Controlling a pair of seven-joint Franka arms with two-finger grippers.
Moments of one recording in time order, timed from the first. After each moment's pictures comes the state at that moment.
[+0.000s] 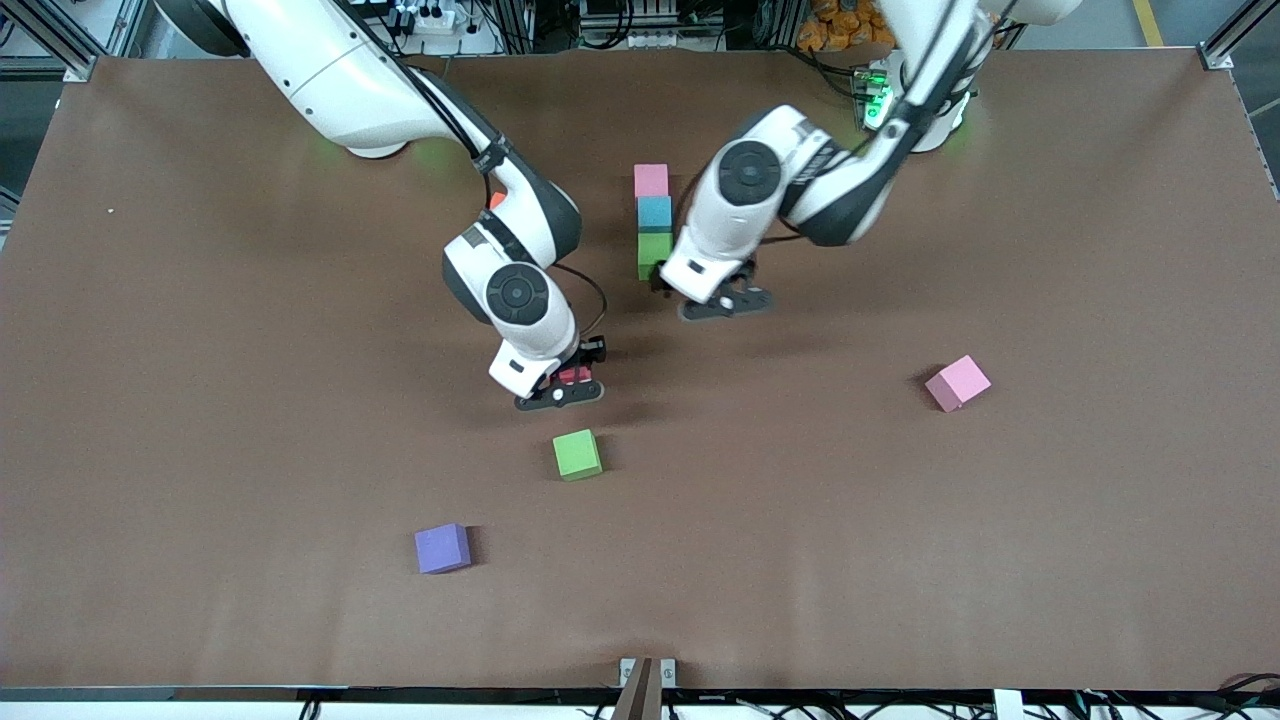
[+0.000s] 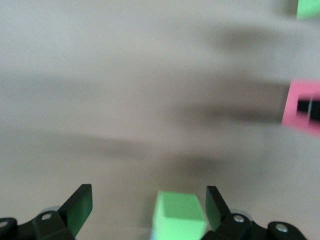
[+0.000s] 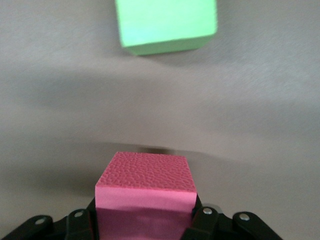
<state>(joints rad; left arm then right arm) -0.43 0.31 -0.29 -1.96 -0.05 2.27 -0.82 0.40 0.65 0.29 -1.69 -0.11 2.26 0.56</state>
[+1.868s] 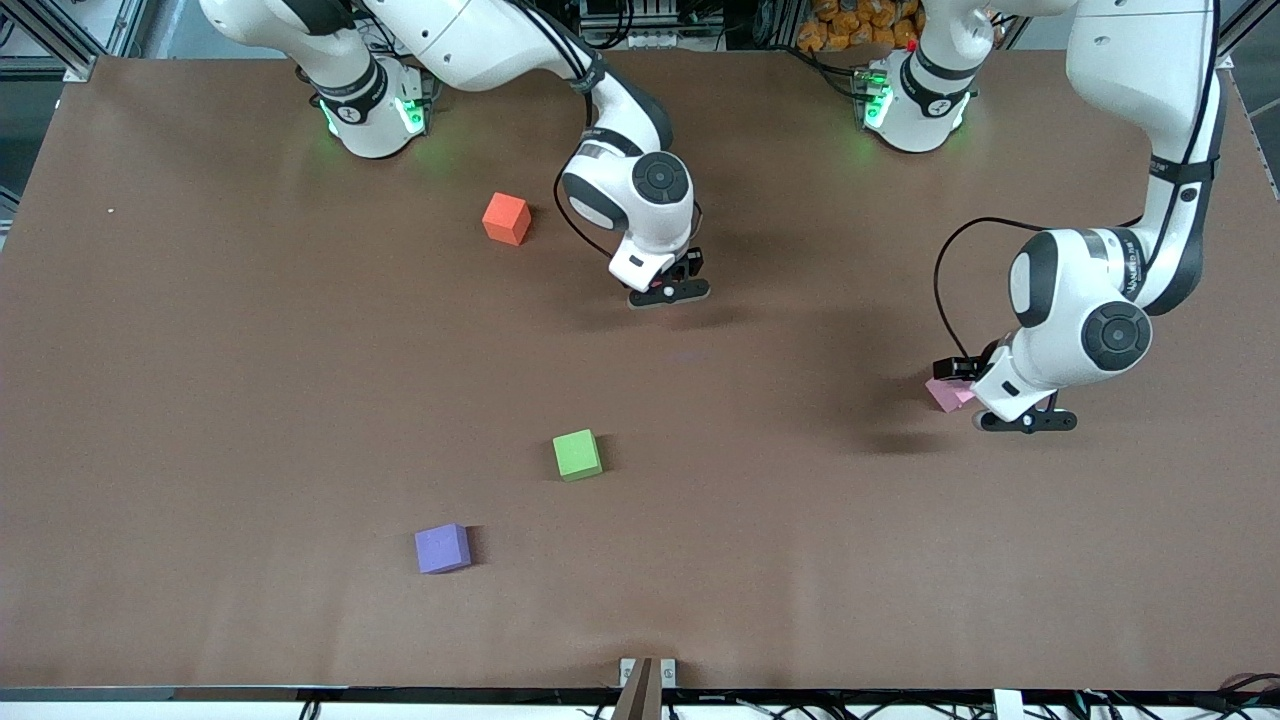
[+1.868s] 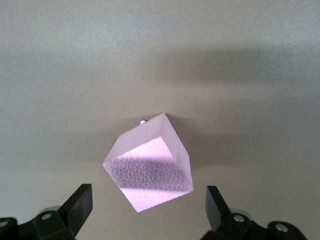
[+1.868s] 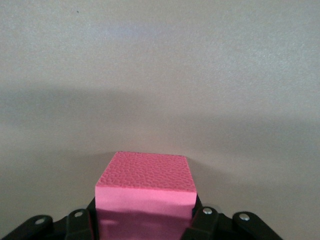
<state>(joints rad) -0.26 0.40 0.21 -2.01 -0.05 2.20 -0.09 0.76 0.69 0.24 -1.70 -0.12 2.33 0.87</state>
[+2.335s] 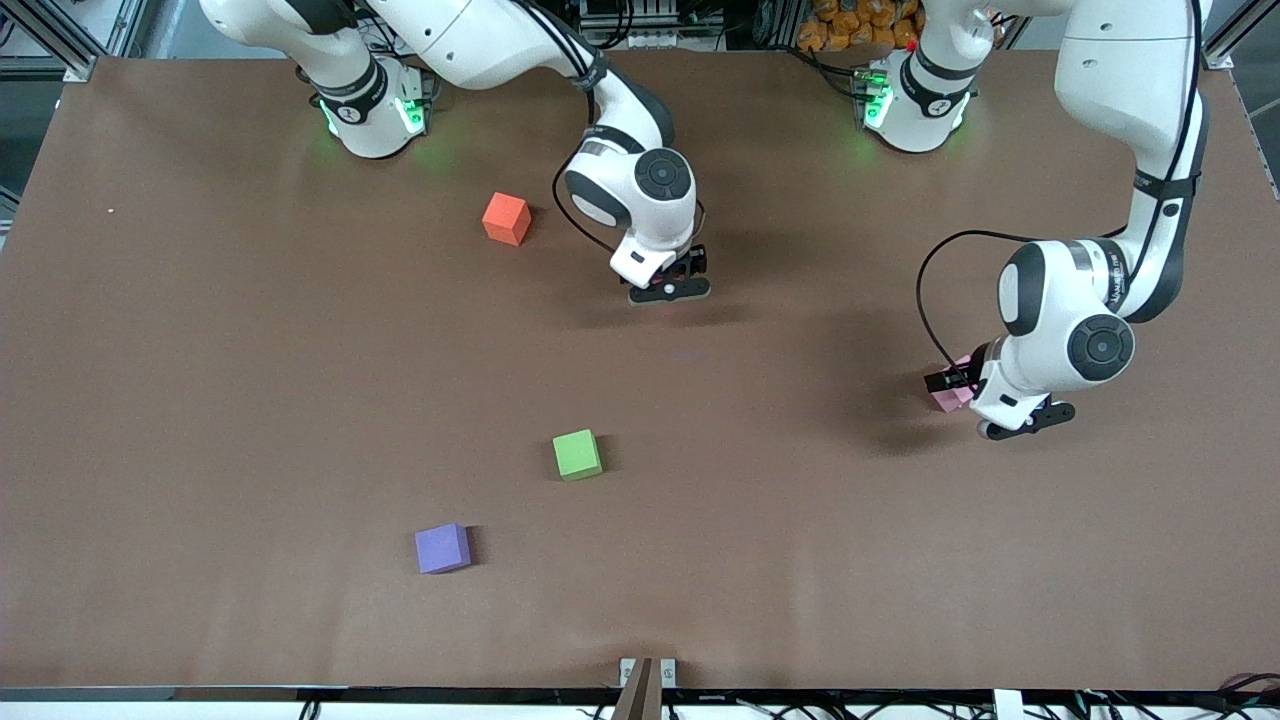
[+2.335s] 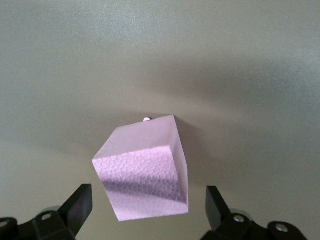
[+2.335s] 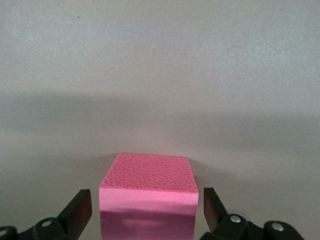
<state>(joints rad) -0.26 0.45 0.22 -2.00 -0.08 2.22 -0.27 0.76 0.69 0.24 -1.70 -0.12 2.34 0.92</state>
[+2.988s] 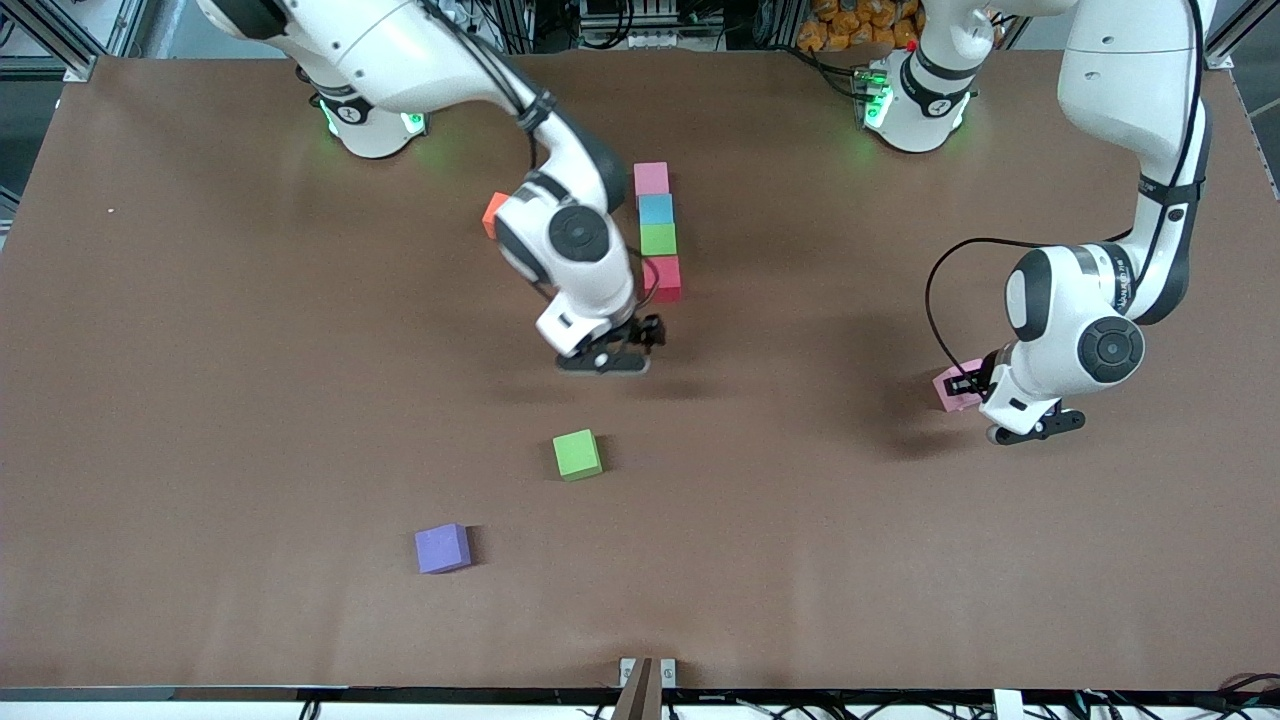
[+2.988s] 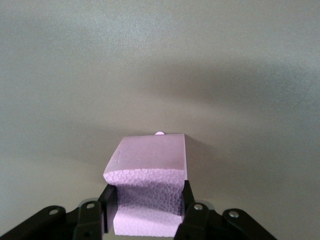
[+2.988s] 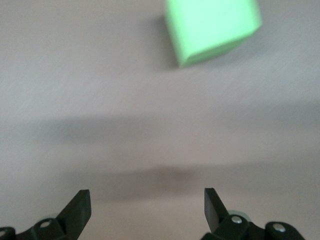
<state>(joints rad) -0.27 0.46 0.24 -2.00 -0.08 2.26 -0.19 0.50 0.63 0.22 -1.64 -0.12 2.32 0.80</state>
